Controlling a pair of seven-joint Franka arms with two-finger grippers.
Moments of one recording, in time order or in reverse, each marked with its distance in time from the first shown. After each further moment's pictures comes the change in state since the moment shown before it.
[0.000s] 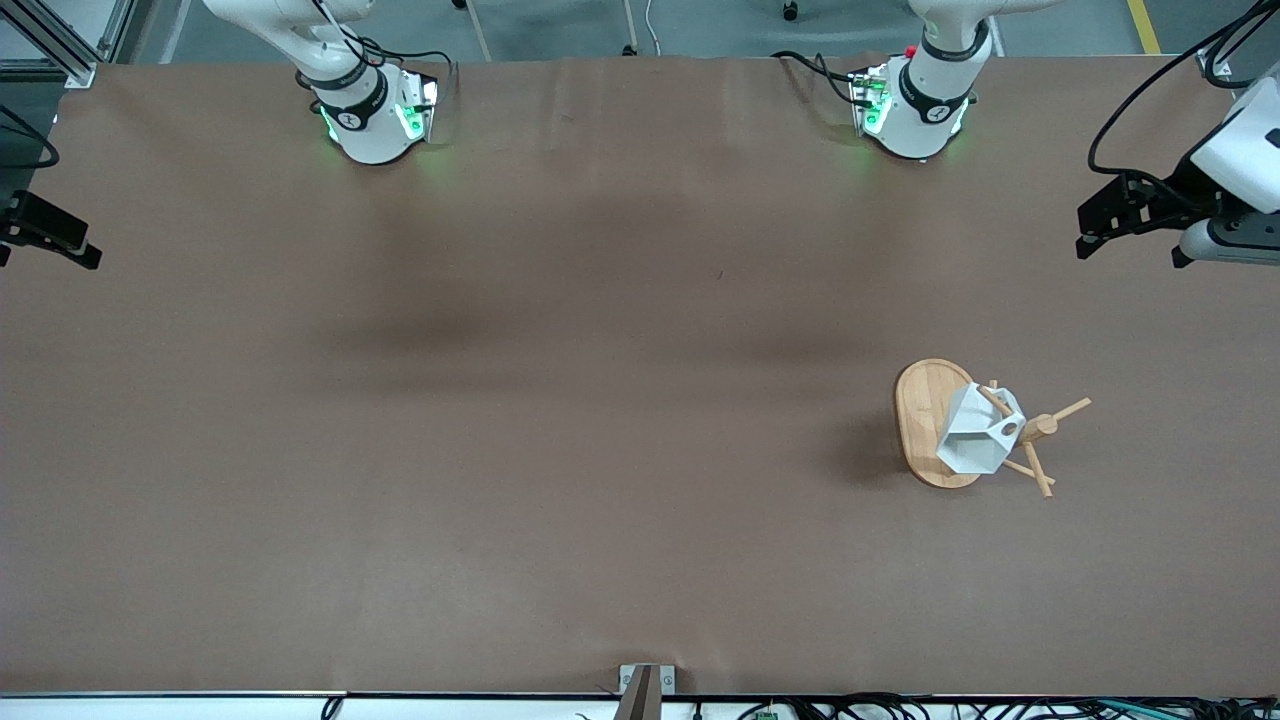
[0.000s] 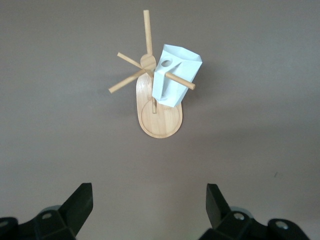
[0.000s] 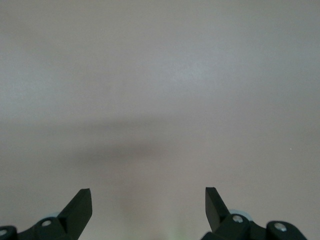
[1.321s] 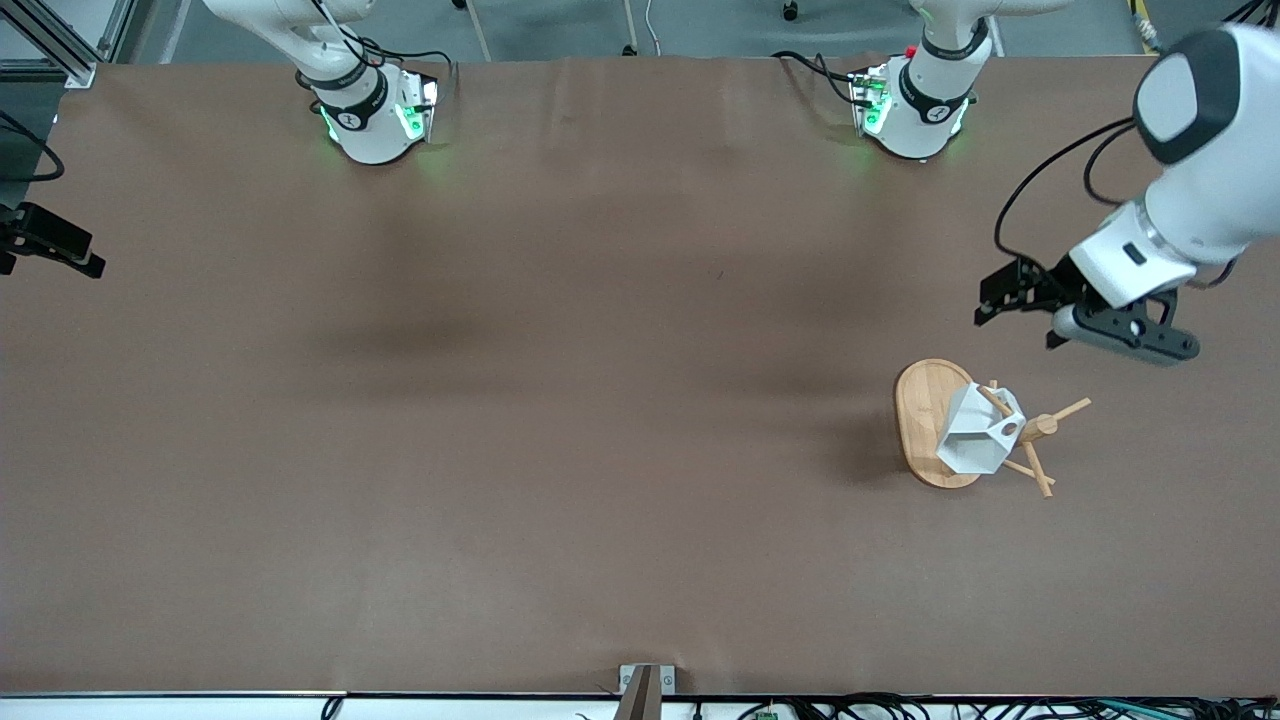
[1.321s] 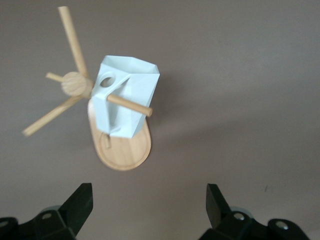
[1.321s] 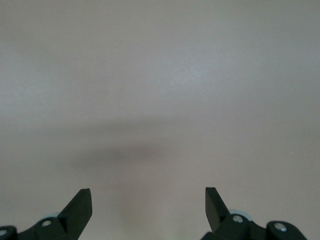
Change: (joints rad) left arm -0.113 0.021 0.070 -0.235 -0.097 0.284 0.094; right arm -0.008 0.000 -0.001 -0.028 0.000 0.046 0.000
